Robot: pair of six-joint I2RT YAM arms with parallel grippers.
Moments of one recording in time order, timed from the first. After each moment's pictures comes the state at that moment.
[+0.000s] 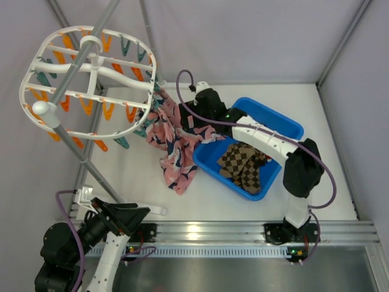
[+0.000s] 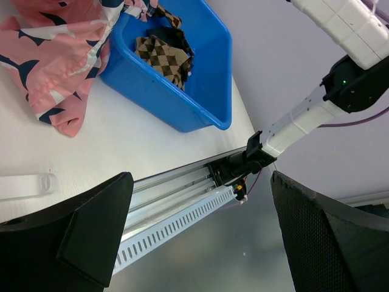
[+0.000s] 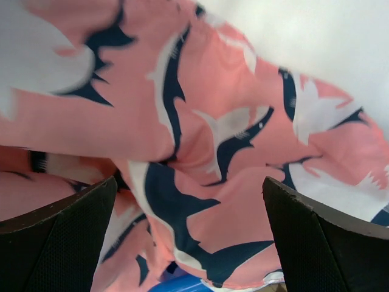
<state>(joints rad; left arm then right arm) -0.19 0.04 1.08 -1.19 0.49 -0.77 0.78 1.82 1.63 -0.32 0.12 0.30</state>
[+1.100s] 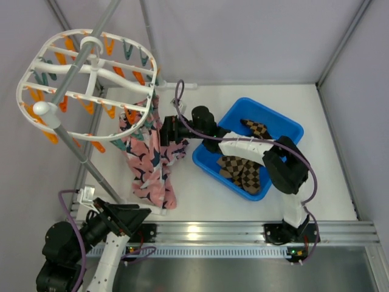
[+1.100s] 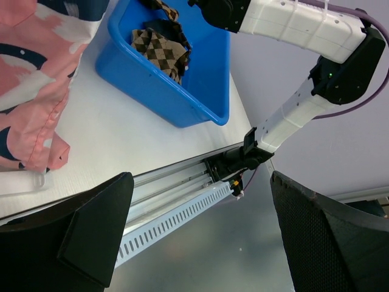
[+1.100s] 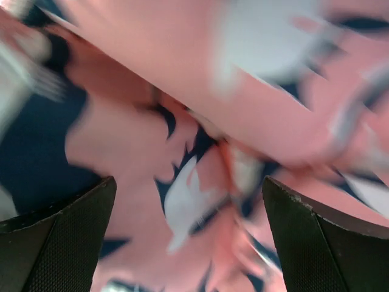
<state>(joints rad) -0.19 0.03 1.06 -1.19 0.51 -0.78 0.86 2.00 1.46 0.48 -0.61 0.80</state>
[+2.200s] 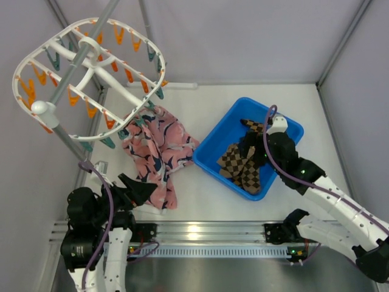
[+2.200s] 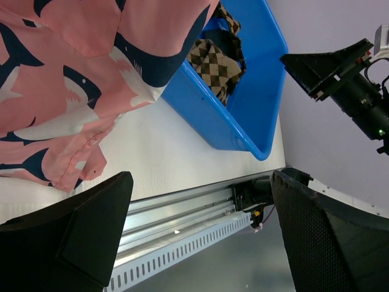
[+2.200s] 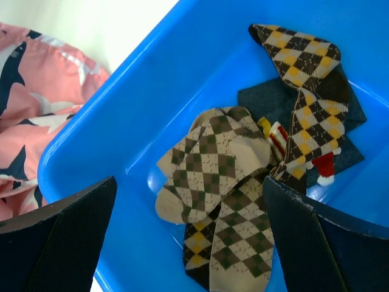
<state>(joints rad) 0.08 0.18 0.92 -1.13 0.61 -0.68 0.66 0.87 0.79 -0.38 0.32 0.47</state>
